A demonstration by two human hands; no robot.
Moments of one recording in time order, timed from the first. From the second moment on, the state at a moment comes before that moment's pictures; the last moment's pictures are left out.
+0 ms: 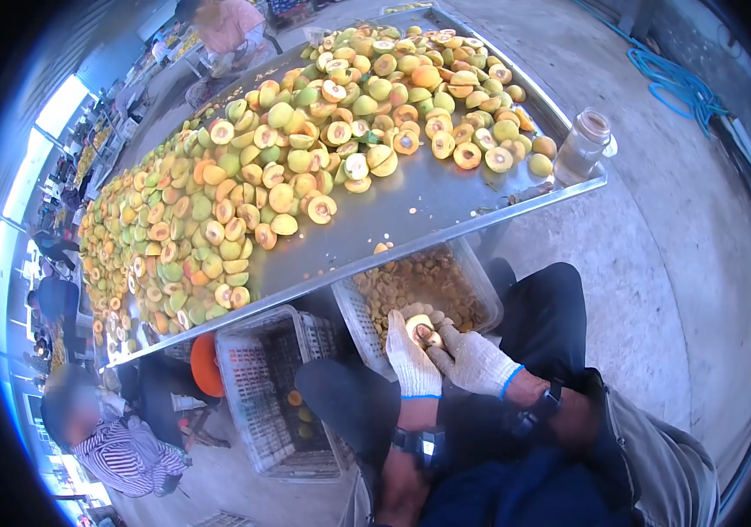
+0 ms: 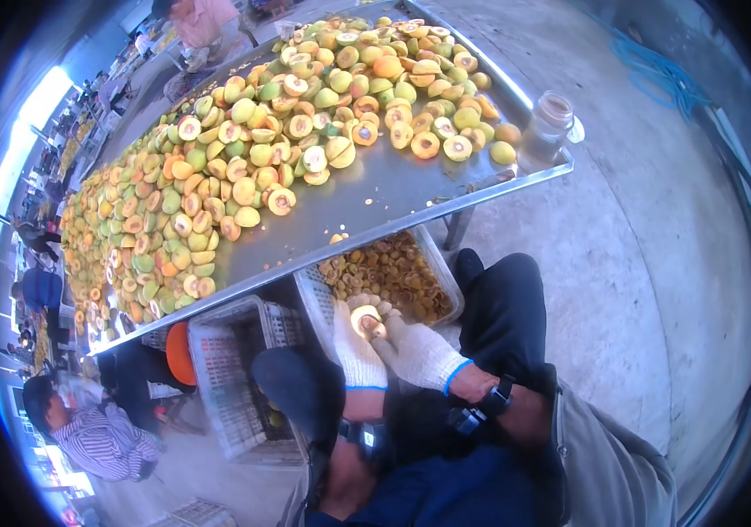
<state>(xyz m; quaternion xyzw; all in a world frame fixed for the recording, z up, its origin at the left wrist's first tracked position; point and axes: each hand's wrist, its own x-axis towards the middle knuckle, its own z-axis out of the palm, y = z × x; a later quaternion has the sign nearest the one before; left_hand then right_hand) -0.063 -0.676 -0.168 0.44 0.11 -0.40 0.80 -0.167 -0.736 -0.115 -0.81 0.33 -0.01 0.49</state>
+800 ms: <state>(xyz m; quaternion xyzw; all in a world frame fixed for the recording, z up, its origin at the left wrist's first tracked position) -0.070 -0.686 -0.139 0.53 0.06 -0.35 0.77 -0.182 -0.736 -0.134 -0.78 0.30 -0.06 0.54</state>
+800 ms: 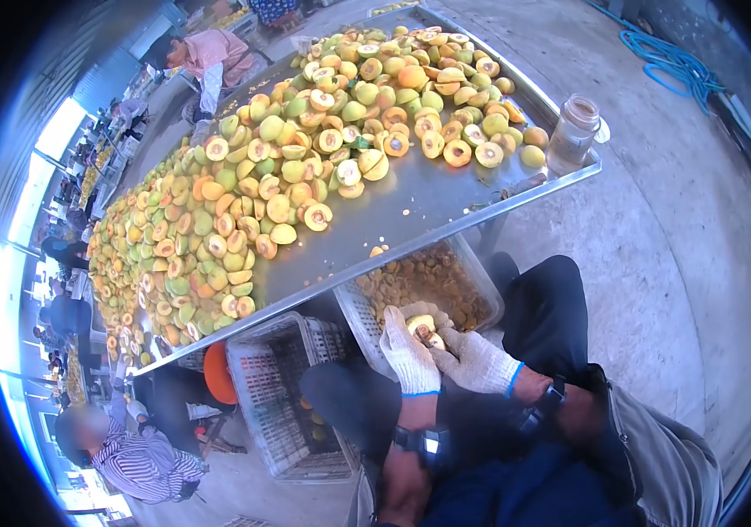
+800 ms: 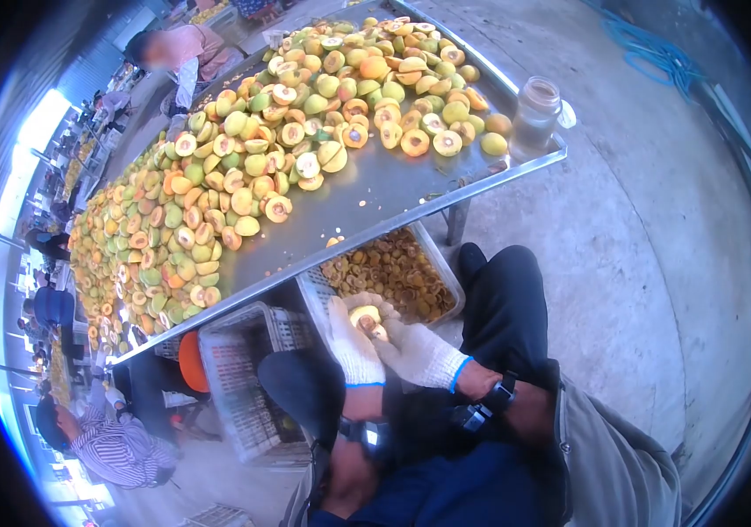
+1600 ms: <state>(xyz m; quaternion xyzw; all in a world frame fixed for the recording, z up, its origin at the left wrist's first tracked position) -0.055 -0.680 -0.154 0.42 -0.09 -0.49 0.76 -0.199 -0.759 -0.129 -0.45 0.23 0.14 0.85</state>
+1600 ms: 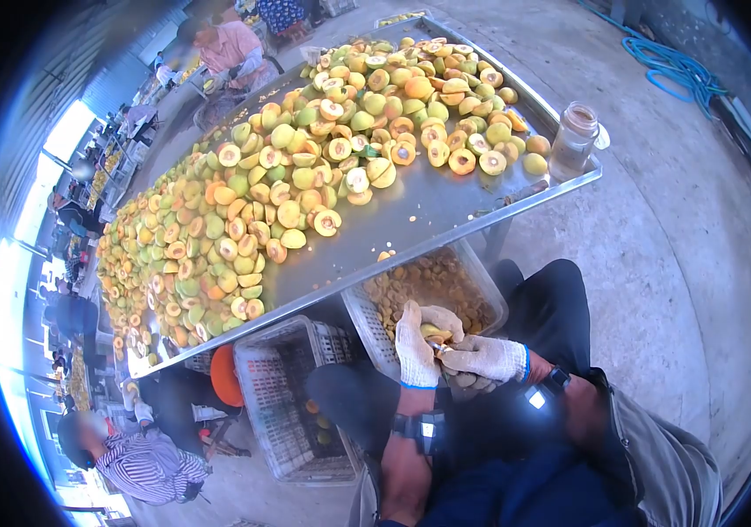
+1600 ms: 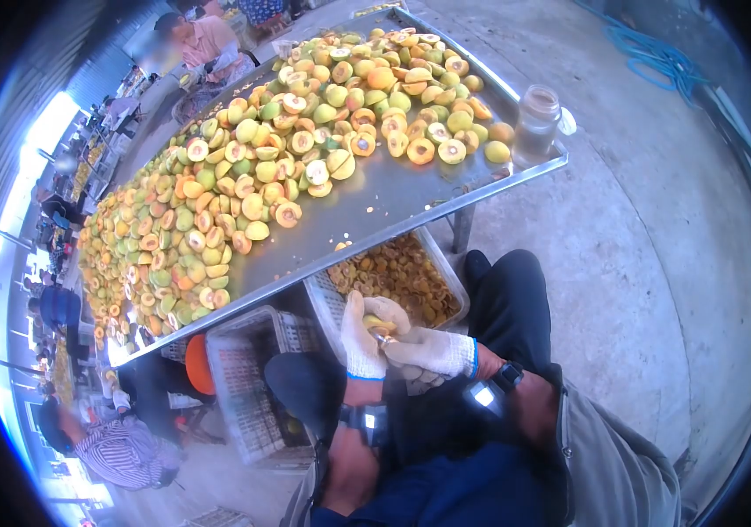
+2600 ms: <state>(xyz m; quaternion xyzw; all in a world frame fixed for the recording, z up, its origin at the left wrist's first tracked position) 0.143 -0.568 -0.080 0.89 -0.16 0.16 0.39 -0.176 -0.761 -0.171 -0.43 0.36 -0.07 0.83</state>
